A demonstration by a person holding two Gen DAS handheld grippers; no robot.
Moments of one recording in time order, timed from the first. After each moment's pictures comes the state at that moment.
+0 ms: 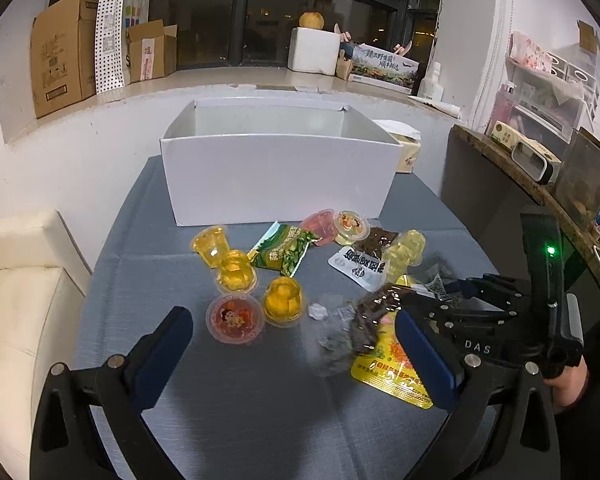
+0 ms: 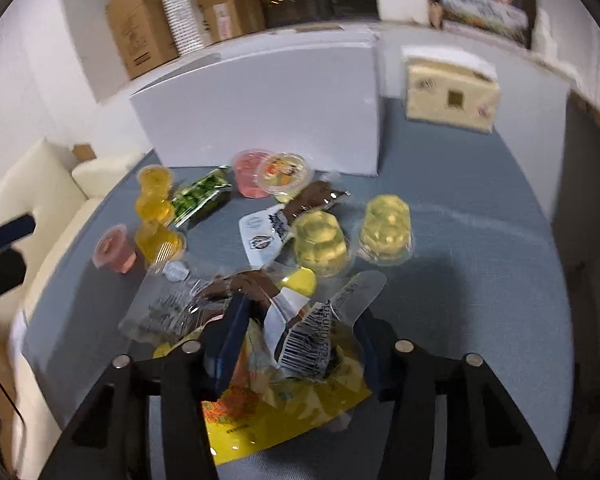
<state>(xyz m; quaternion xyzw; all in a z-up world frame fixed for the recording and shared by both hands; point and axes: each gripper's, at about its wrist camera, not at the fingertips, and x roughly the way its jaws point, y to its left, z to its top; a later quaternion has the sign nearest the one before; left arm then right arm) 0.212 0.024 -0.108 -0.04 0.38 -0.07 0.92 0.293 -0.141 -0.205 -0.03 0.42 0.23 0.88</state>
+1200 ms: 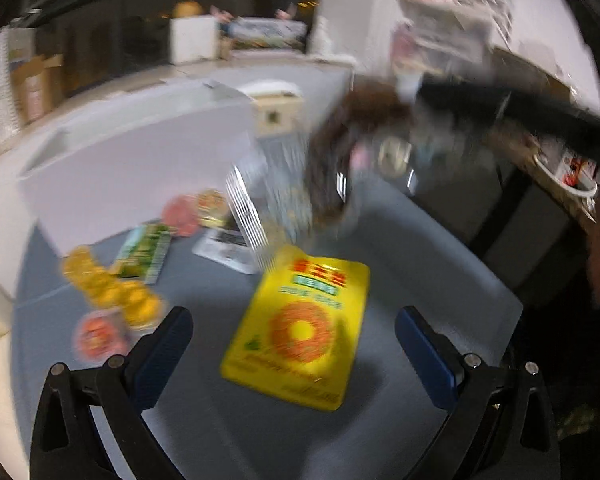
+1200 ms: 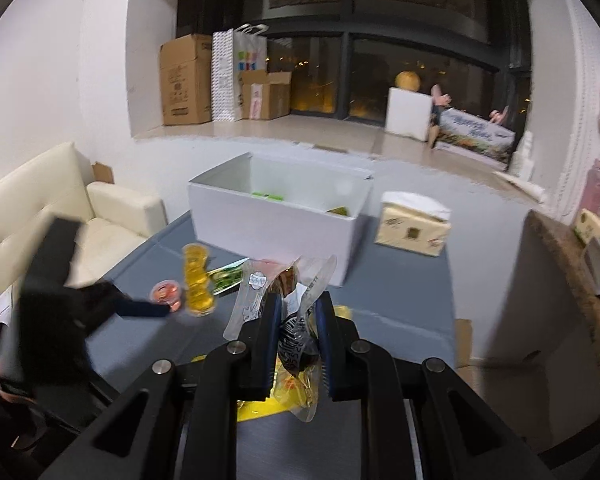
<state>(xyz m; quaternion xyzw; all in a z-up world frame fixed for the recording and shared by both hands) 0.216 -0.073 -0.137 0.05 0.39 -0.23 0.89 0.213 -0.183 -0.073 -0.09 0.27 0.21 0.93</state>
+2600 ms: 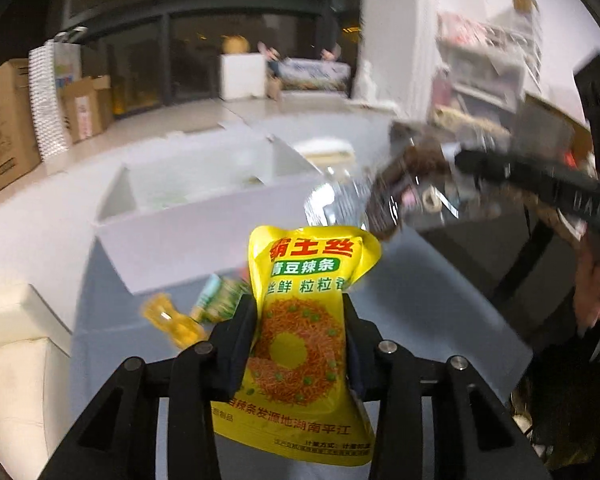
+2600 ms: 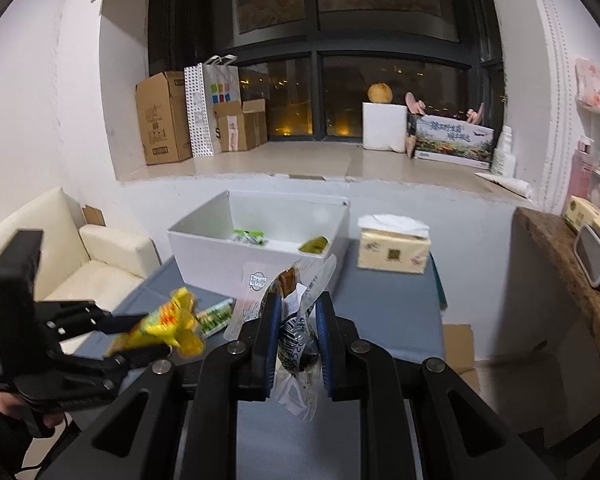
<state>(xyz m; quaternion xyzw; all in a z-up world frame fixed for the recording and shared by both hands) 0.213 -0.018 -0.048 0.02 0.33 -0.15 0.93 0.245 -0.193 -0.046 -0.02 0.25 0.21 0.94</state>
